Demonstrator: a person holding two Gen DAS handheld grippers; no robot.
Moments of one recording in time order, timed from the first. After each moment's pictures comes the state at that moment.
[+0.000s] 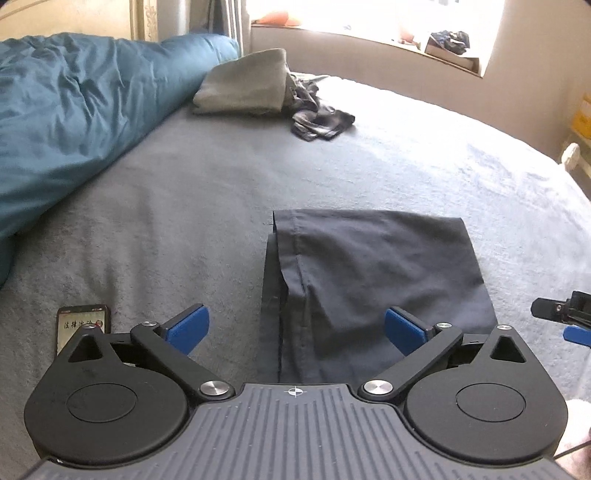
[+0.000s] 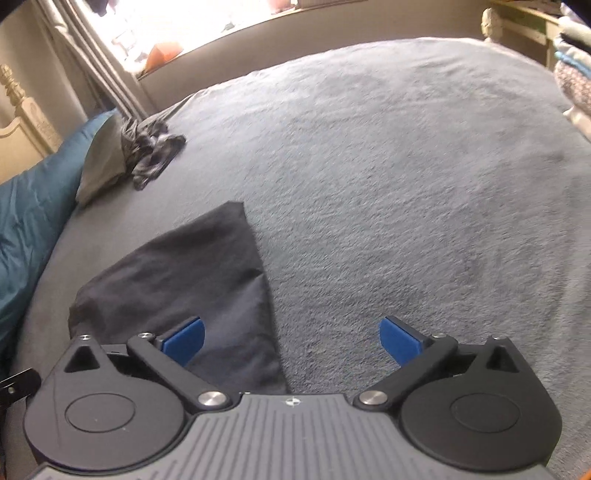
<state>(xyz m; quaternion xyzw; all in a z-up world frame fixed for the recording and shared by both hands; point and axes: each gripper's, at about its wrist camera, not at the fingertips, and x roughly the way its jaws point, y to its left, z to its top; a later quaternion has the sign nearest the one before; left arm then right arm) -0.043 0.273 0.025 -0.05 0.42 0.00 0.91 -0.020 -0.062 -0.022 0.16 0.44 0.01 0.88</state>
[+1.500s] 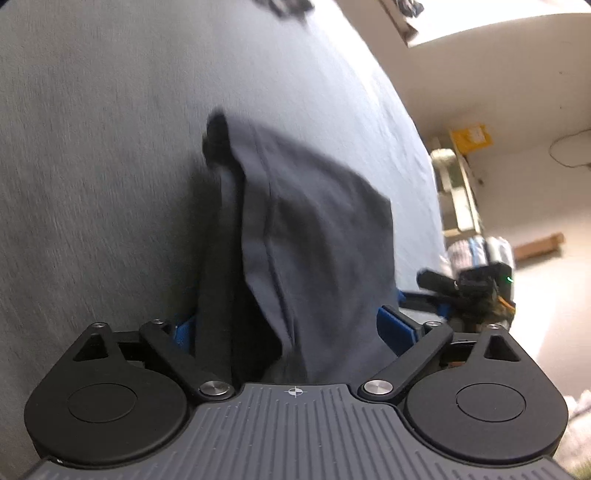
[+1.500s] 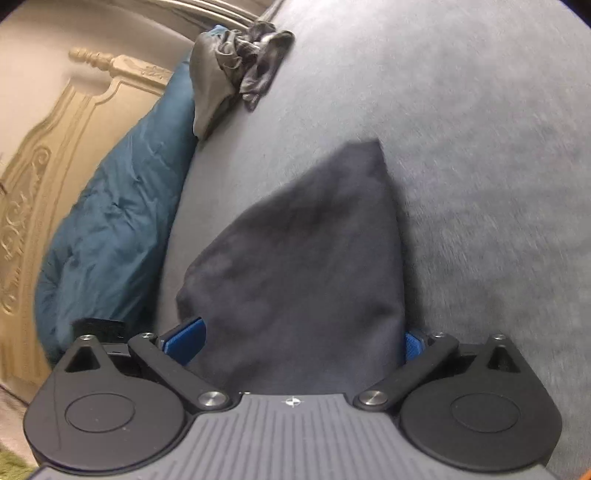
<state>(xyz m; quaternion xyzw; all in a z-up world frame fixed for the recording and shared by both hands) 0.078 0.339 -0.094 -0.33 0.55 -0.29 0.71 0.127 -0.046 -0.113 0.32 0.56 0.31 0.70</state>
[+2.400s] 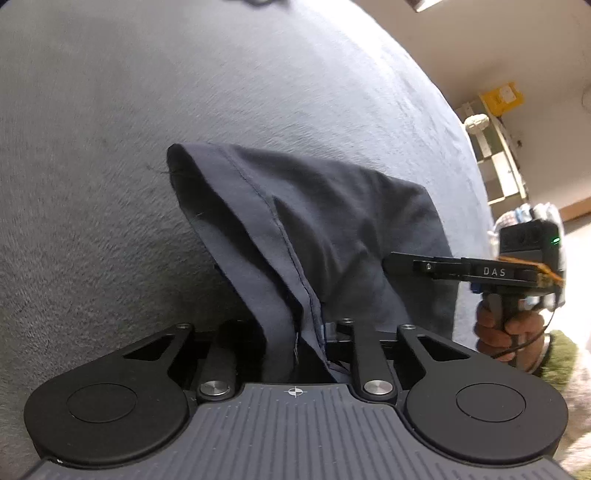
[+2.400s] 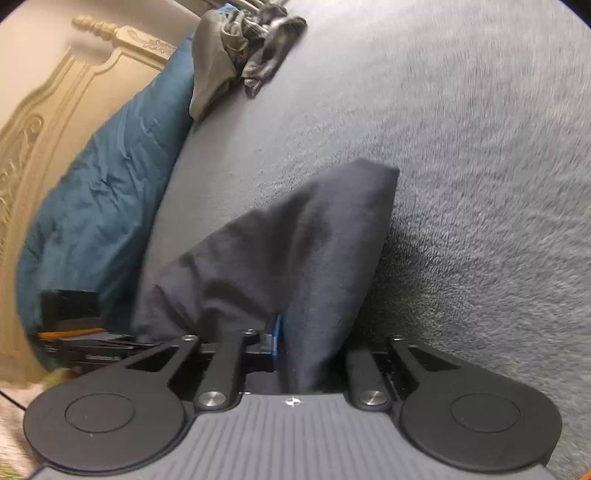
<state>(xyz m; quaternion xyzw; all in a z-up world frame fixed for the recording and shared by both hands) 0.090 0.284 -0.071 -0.21 0.56 -0.25 0.76 0.148 -0.021 -0.103 0.23 0.56 0.32 0.73</state>
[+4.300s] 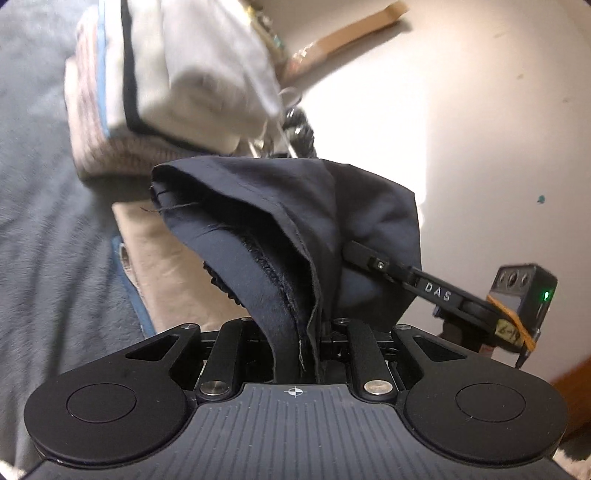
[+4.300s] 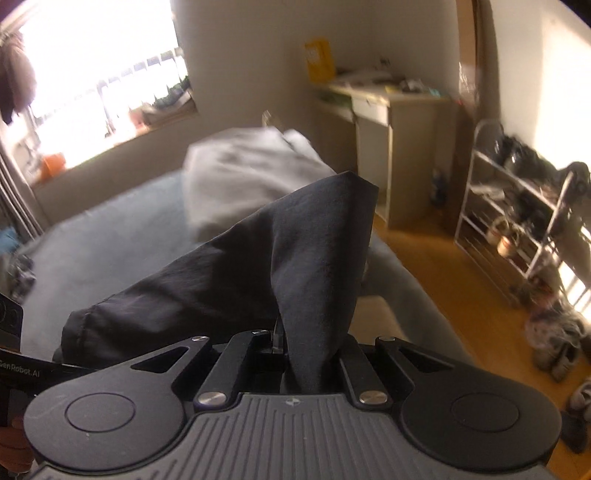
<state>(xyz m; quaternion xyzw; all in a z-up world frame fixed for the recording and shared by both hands) -0.066 -0.375 0.015 -0.18 0.53 -0.59 0.58 -0.193 -0.582 0.125 0.15 0.36 -0.16 0.91</state>
